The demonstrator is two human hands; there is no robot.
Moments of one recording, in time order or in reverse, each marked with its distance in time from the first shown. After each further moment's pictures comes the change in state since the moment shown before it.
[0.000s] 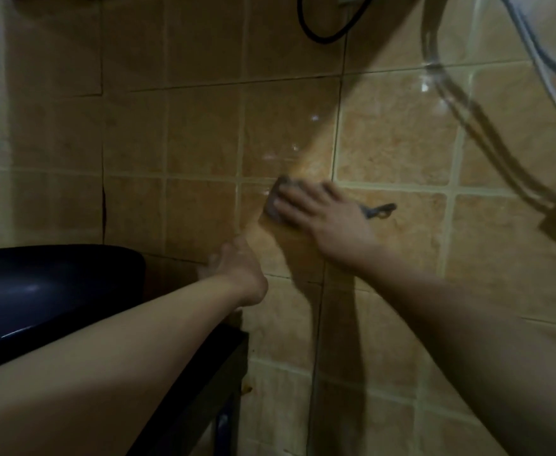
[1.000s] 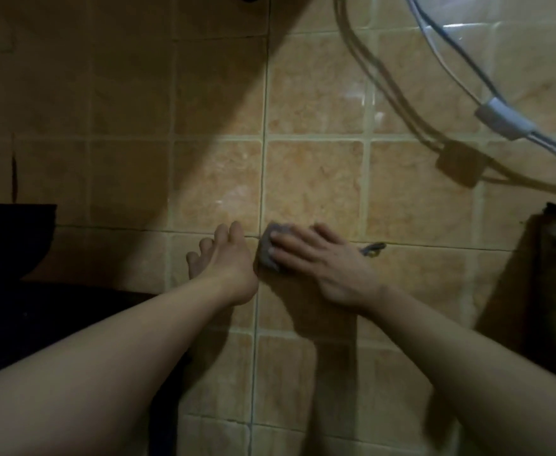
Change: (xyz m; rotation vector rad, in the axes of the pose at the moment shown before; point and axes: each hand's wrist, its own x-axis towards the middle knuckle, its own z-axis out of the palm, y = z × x) left_hand -0.037 0.035 0.089 0.027 0.181 0.290; right_hand -0.148 -0.005 0.063 -0.078 -0.040 -0.059
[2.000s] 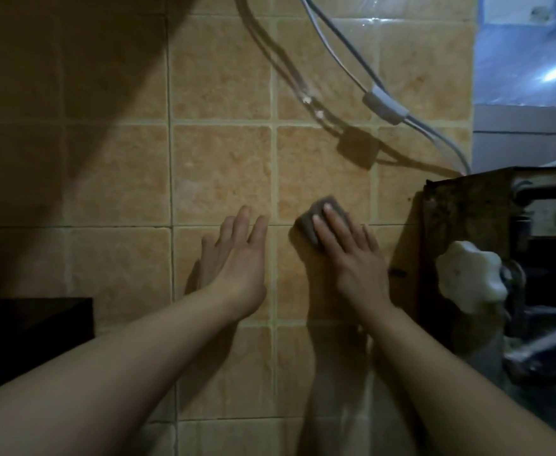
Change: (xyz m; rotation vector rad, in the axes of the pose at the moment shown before) left_hand -0.040 0.095 0.043 0.070 0.148 0.402; right_hand -0.129 0.034 0.040 -0.015 0.273 0.660
